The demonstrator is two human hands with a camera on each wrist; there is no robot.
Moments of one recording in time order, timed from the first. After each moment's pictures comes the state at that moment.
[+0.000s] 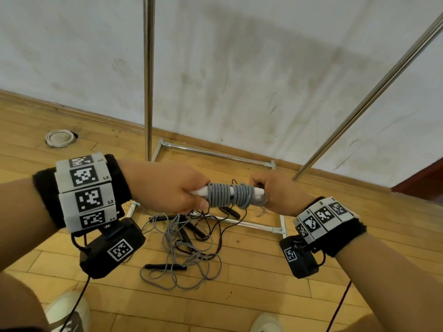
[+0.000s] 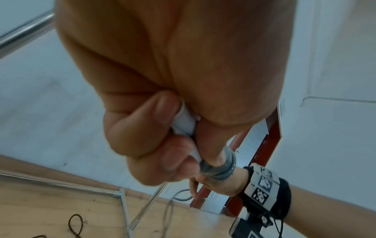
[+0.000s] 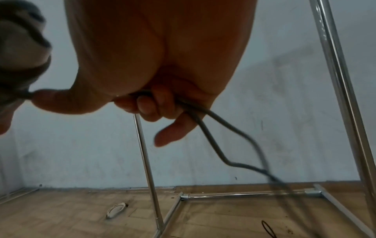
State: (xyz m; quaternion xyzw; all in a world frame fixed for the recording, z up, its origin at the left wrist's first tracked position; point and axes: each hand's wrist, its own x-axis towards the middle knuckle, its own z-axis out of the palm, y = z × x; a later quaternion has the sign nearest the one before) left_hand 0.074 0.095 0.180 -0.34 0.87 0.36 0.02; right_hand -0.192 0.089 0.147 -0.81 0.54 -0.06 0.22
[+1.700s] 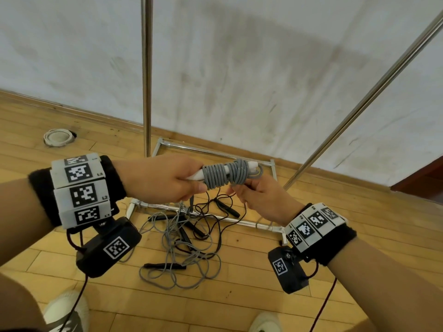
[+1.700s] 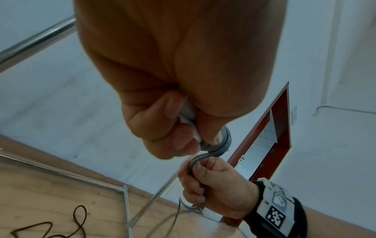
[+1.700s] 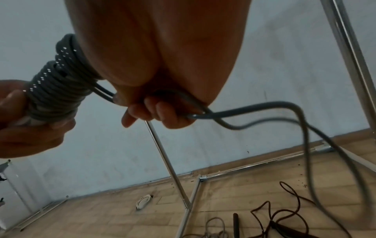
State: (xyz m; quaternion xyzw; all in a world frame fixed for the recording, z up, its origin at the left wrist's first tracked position) left_hand 0.078 0.090 0.173 -0.37 0.85 0.35 -0.08; right_hand -0.175 0.101 0.126 -0.72 0.50 -0.24 0.42
